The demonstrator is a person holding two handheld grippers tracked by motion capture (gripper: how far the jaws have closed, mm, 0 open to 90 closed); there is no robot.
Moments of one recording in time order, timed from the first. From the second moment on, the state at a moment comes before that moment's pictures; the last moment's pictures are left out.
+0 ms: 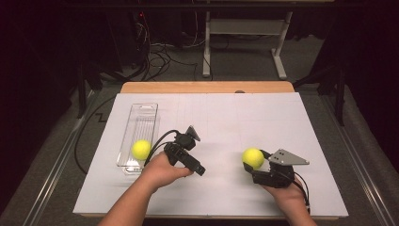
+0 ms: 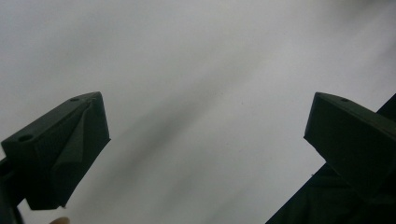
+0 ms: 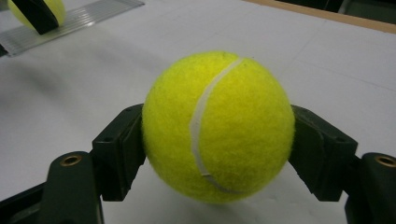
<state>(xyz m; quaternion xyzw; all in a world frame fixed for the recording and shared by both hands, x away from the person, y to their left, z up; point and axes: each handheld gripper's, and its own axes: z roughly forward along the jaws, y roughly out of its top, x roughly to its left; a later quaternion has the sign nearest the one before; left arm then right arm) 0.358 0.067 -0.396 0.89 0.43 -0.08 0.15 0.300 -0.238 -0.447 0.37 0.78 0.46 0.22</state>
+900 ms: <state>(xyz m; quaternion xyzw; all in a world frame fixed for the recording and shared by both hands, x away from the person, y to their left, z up) 0.362 0.070 -0.395 0.89 0.43 -0.08 0.14 0.304 -0.176 -0.427 0.31 0.78 0.50 0.20</state>
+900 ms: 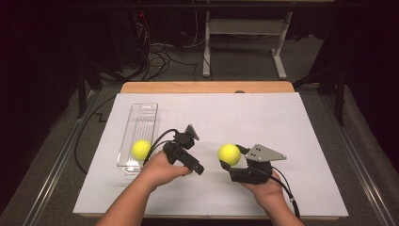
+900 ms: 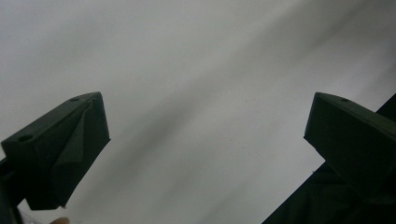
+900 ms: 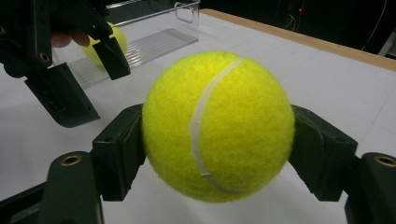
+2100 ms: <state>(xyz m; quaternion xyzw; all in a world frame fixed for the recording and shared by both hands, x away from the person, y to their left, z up) 0.357 0.069 -0.379 0.89 0.42 -0.08 0.15 0.295 -0.141 -0.456 0.25 0.82 0.49 0.18</state>
